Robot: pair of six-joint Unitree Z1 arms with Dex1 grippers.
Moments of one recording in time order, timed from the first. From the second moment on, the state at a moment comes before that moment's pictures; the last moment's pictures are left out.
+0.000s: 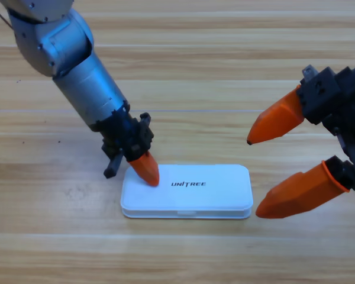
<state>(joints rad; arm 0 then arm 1) -0.57 2.13 -1.44 0.73 -0.48 1.01 0.91 1.52 -1.31 0.72 0.47 -0.42</state>
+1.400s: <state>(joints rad) -0.76 1.64 -1.43 1.05 -0.40 0.86 0.91 1.52 -1.31 0.72 0.47 -0.41</state>
